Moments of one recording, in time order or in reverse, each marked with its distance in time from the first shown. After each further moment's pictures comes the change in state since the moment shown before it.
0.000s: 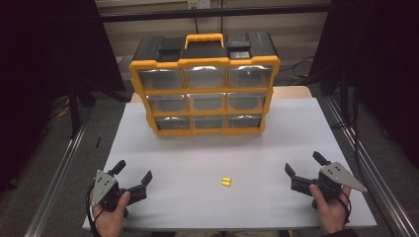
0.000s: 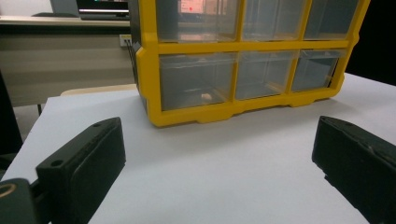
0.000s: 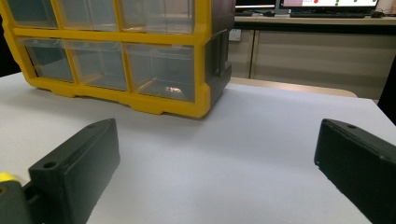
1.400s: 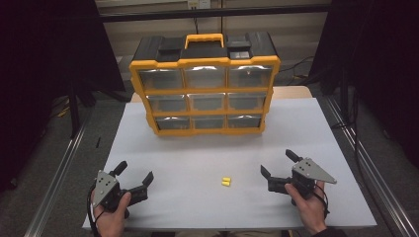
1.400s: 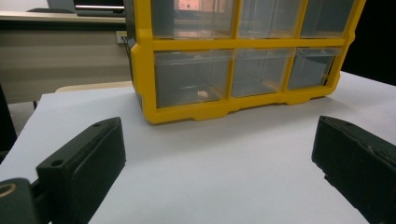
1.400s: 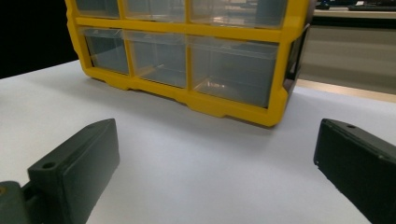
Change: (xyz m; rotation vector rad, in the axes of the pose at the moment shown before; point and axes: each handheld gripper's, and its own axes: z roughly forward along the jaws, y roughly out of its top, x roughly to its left) left arm -0.002 -0.001 -0.001 0.014 -0.011 -0.016; right arm 0.047 0.003 0.034 0.032 0.158 -0.038
